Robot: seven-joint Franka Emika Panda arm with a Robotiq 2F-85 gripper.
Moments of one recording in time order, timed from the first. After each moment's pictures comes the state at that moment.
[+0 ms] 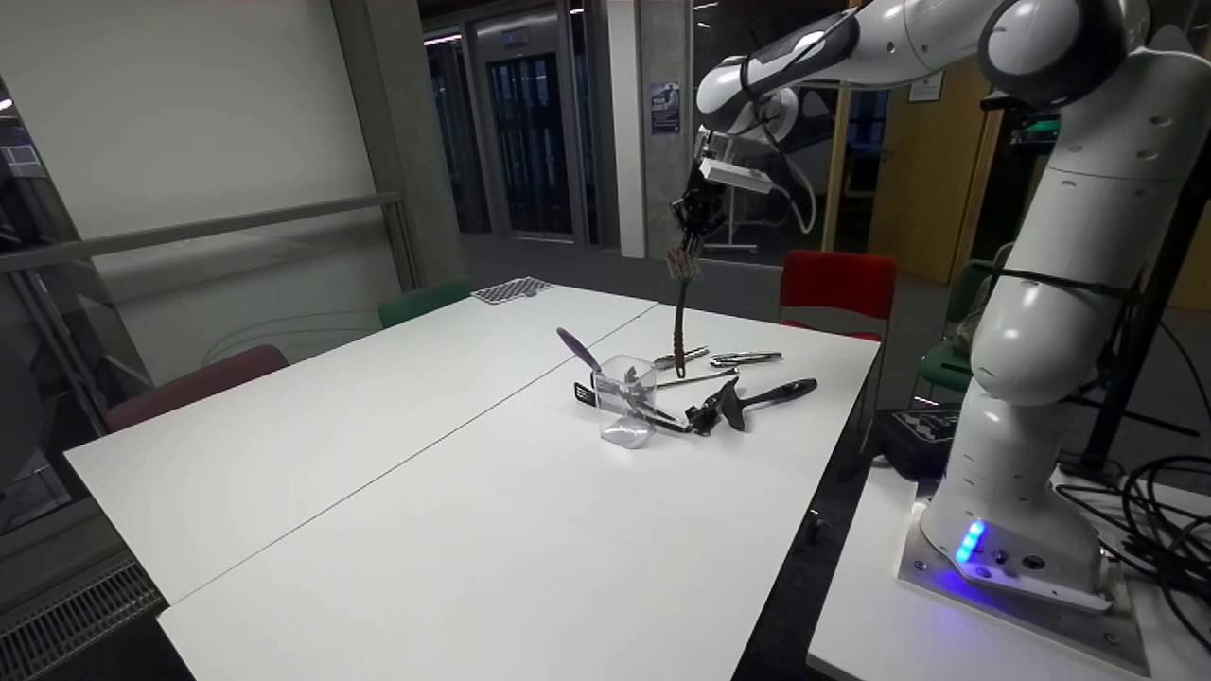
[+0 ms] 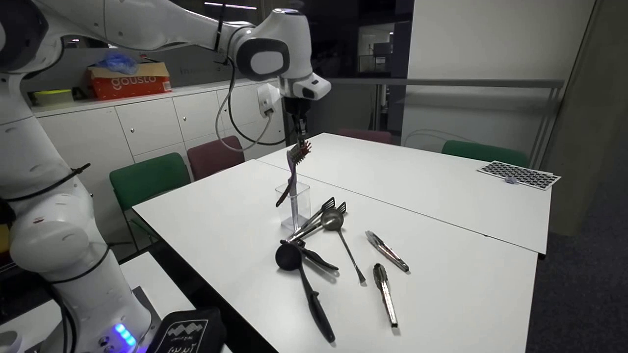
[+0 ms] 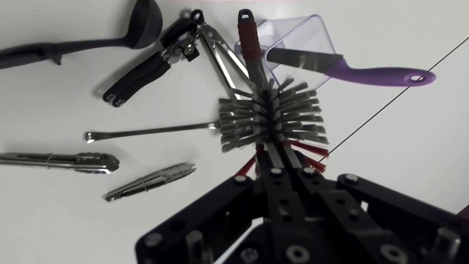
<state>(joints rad) -0.16 -0.09 -0.19 -2.00 0.28 2.05 0.18</state>
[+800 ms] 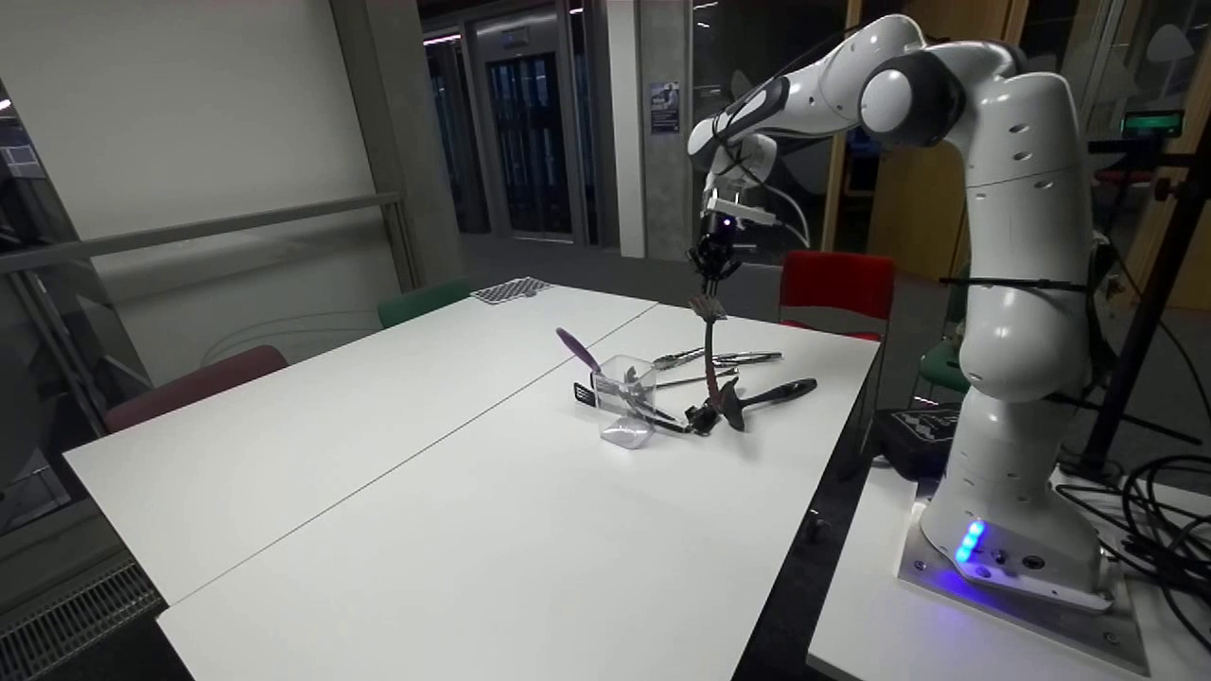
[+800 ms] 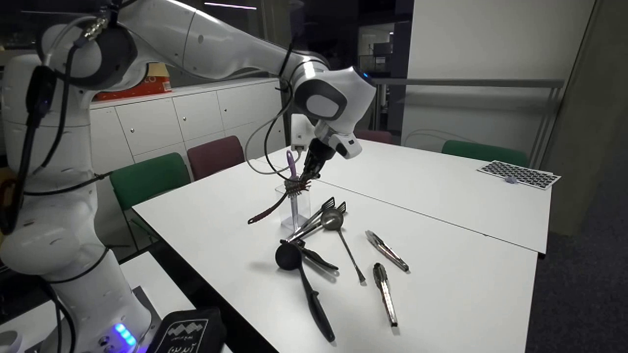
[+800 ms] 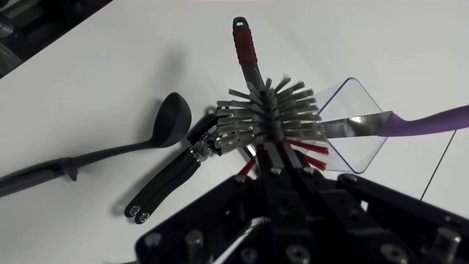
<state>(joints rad) -0.28 0.29 -0.26 -1.74 0.48 1.61 0.06</state>
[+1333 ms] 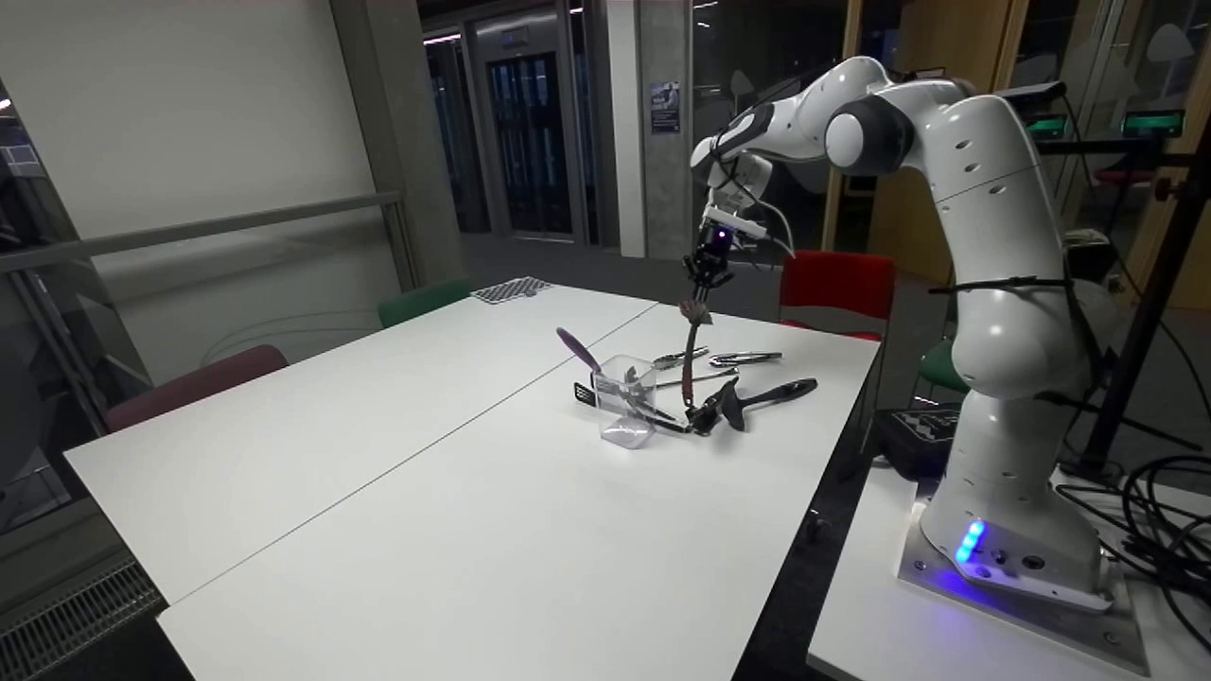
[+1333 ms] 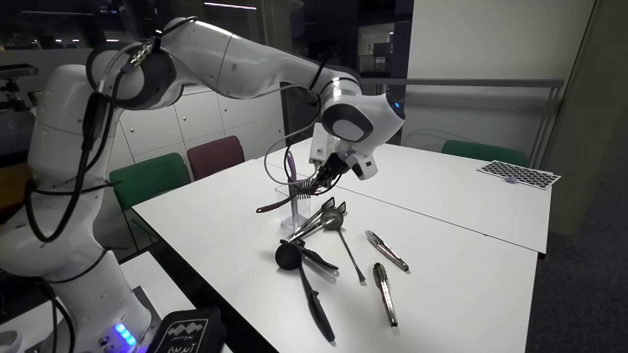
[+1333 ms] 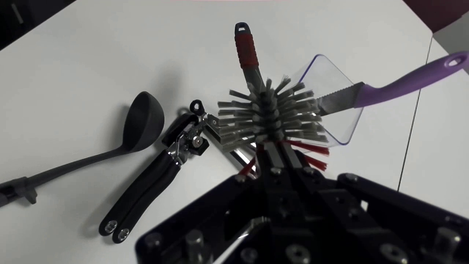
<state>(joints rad) -0.38 0.49 -0.26 -1.55 0.65 1.49 0.09</state>
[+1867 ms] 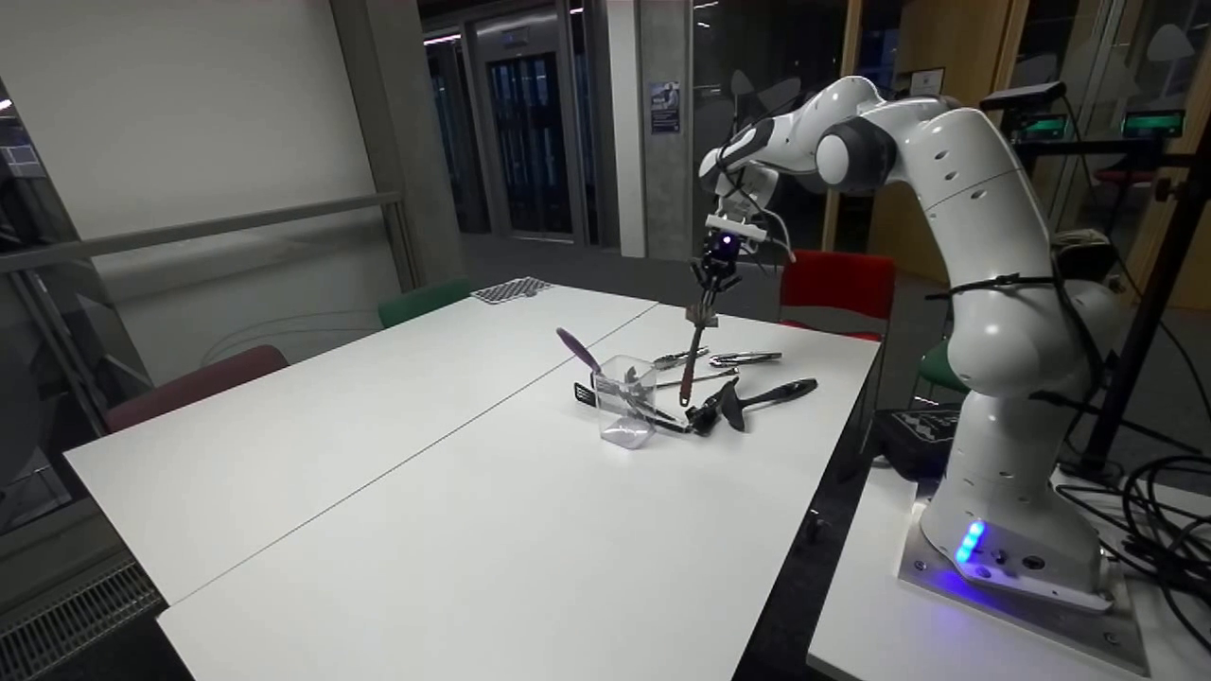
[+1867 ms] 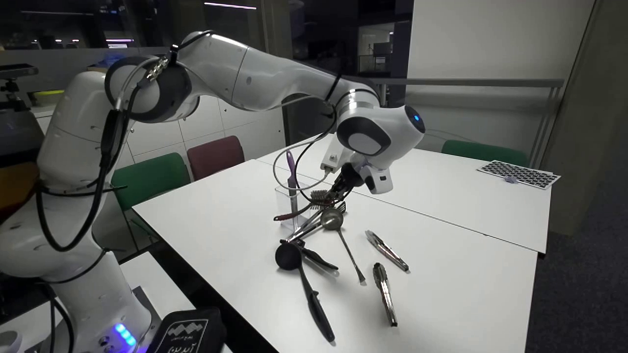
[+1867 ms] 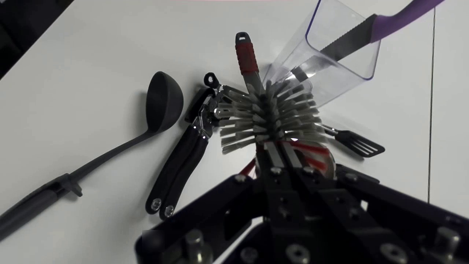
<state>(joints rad) -0.43 0.60 -0.27 -1.45 0.66 1.49 0.26</state>
